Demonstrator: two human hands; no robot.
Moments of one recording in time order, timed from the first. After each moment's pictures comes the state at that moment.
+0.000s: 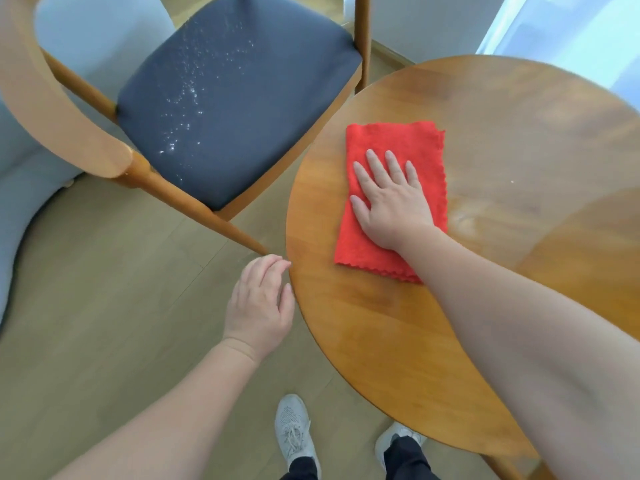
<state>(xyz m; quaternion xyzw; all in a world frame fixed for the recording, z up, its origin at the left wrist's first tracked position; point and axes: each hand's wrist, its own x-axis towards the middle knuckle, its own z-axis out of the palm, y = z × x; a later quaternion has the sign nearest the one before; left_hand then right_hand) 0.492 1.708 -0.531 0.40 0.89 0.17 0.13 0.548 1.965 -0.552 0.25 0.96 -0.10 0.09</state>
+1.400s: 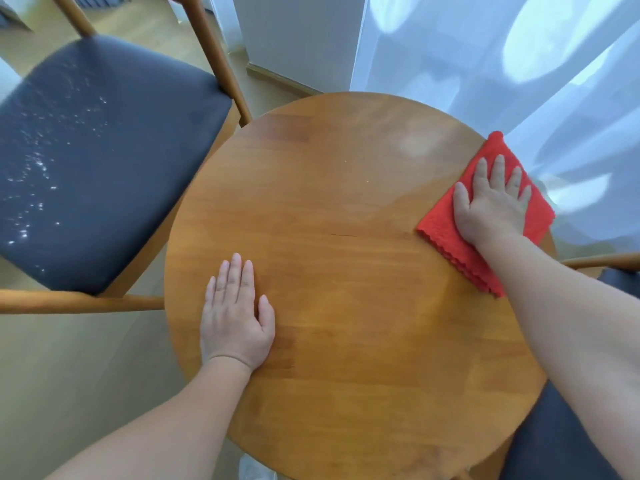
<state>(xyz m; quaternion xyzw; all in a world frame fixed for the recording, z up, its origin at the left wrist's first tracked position) 0.525 1.847 -0.556 0.43 0.89 0.03 0.14 0.759 2.172 -0.553 0.63 0.77 -0.08 0.10</state>
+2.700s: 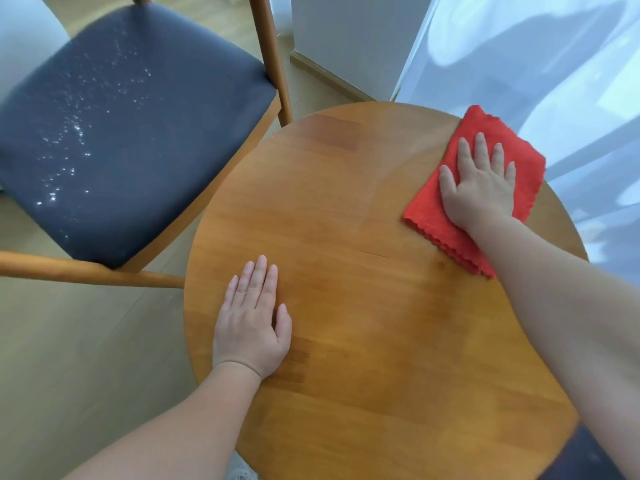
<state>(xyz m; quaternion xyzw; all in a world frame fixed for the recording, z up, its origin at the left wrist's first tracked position) 0.520 1.847 -0.556 0.43 0.89 0.04 0.17 0.655 2.205 -0.556 0.52 0.85 -0.07 0.08</state>
